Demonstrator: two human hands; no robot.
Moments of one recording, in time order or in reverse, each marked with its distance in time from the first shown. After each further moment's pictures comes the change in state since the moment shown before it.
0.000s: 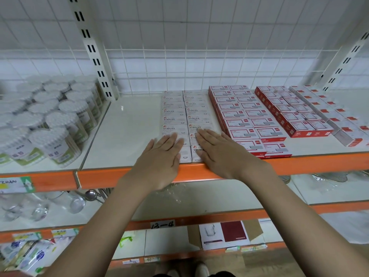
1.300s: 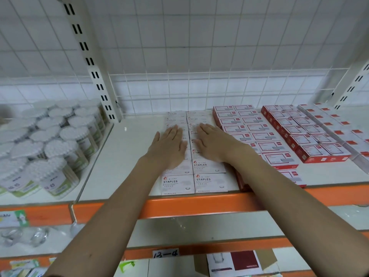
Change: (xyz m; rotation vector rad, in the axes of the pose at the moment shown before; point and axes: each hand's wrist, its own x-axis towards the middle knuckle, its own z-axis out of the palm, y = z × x) left_hand 0.105 -0.020 -0.021 0.035 0.004 -0.117; right_hand 0.106 0.038 -0.023 -0.037 0.059 0.042
